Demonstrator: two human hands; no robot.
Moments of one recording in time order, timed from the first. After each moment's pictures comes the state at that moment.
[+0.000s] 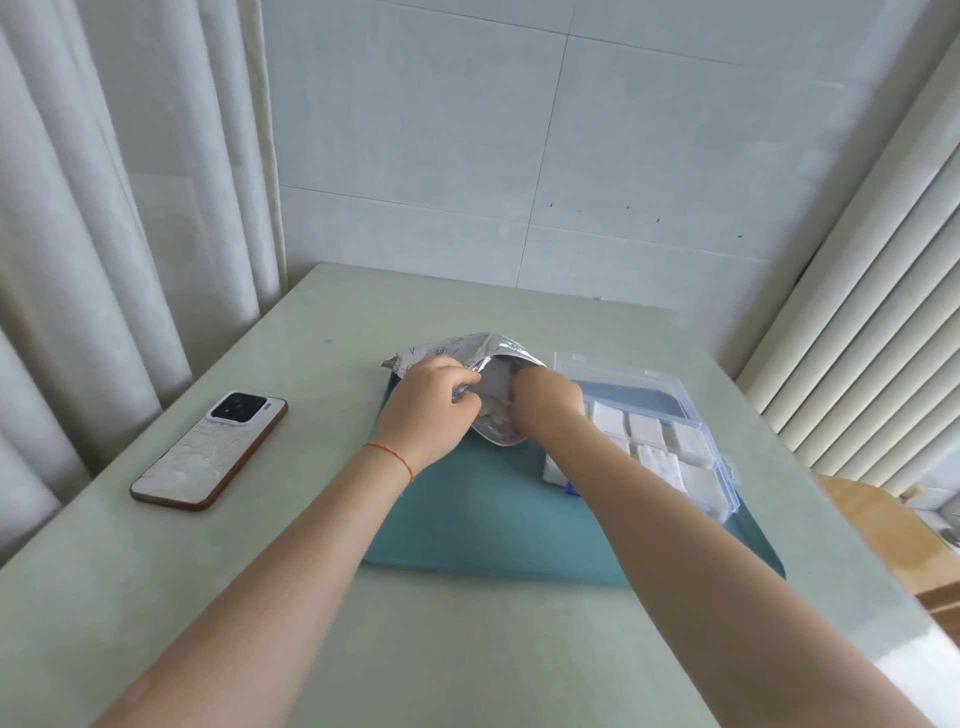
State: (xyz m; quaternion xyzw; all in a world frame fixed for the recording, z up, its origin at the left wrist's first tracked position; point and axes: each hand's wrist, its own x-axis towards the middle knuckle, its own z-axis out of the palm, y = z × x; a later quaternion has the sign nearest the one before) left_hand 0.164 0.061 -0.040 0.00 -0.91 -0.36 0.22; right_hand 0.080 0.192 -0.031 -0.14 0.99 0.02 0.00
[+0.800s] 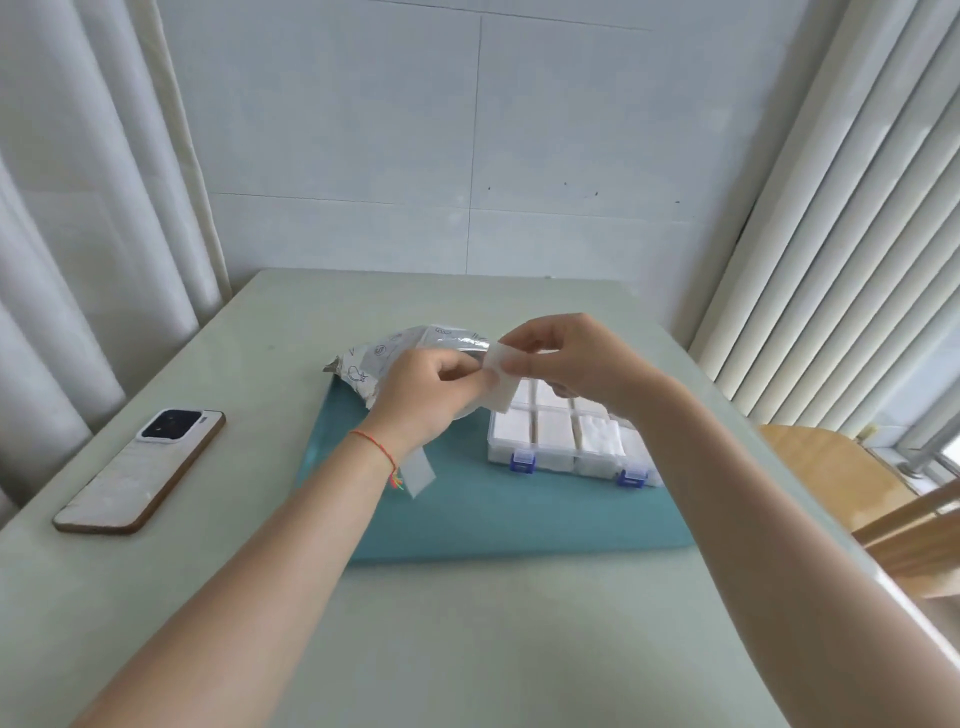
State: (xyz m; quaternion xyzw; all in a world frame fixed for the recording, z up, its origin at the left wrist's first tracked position) left_hand 0.172 0.117 -0.012 -0.02 -0.83 -0.53 0.13; right_hand 0.132 0.298 0.040 -0.24 0.85 -0.46 0.08
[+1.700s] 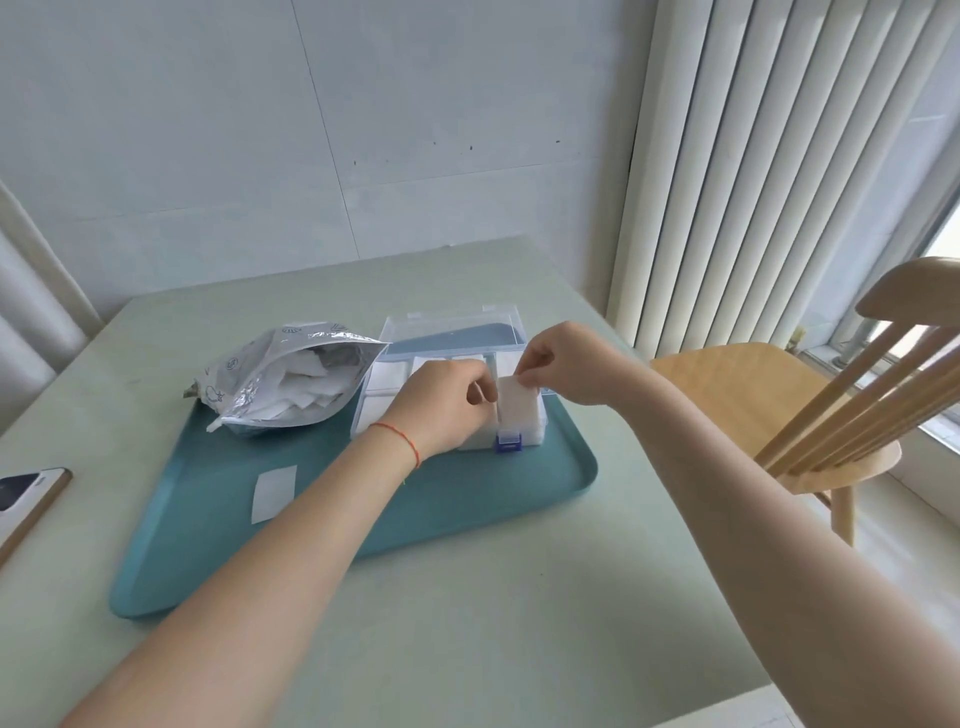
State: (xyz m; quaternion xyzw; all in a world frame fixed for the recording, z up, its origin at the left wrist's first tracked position) left_hand 0.133 0.260 -0.036 -0.14 -0.95 -0.26 0.02; right_hand 0.102 0.441 -0.018 -0.14 0.94 -0.30 0.02
